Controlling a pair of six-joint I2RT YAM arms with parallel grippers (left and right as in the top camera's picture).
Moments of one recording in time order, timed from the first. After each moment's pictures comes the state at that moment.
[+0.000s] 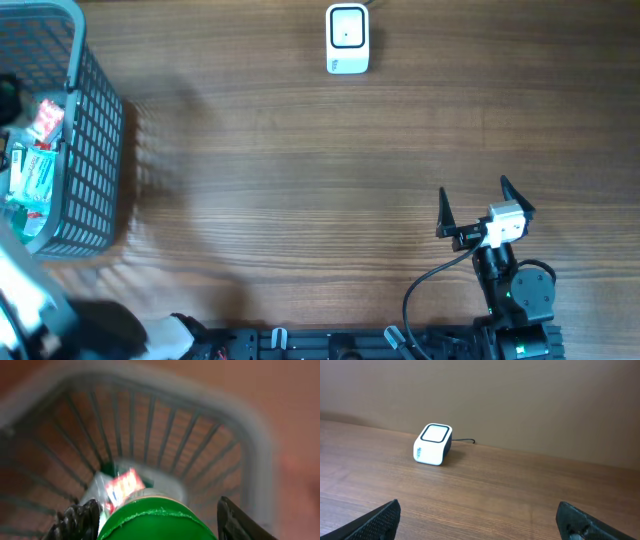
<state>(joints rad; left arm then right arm) 0.73 1.53 1.63 -0.71 0.35 0.11 0.15 0.02 0.01 0.00 -0.01 -0.11</state>
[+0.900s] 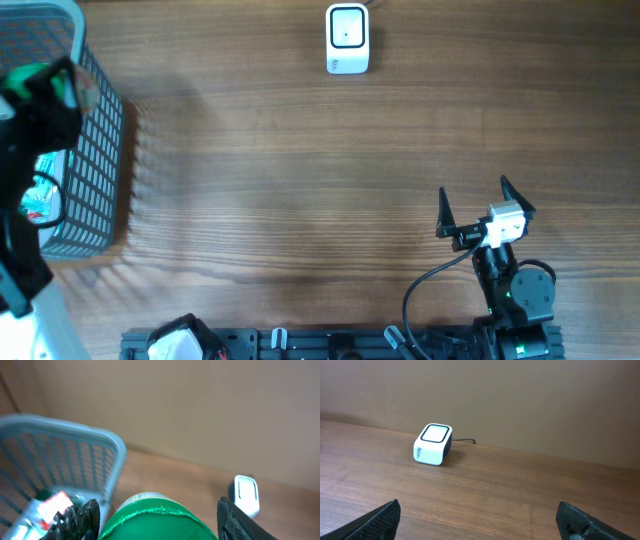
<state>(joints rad) 0.43 1.13 1.64 -0.91 0.36 -0.05 0.15 0.02 0.01 0.00 -0.01 -0.11</state>
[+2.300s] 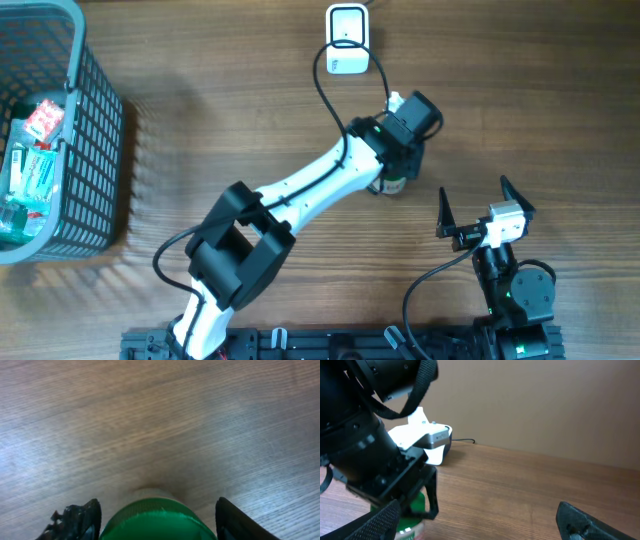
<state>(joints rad) -0.85 2.09 1.64 -0.67 -0.07 -0.51 0.15 0.02 0.01 0.00 -0.01 -0.11</state>
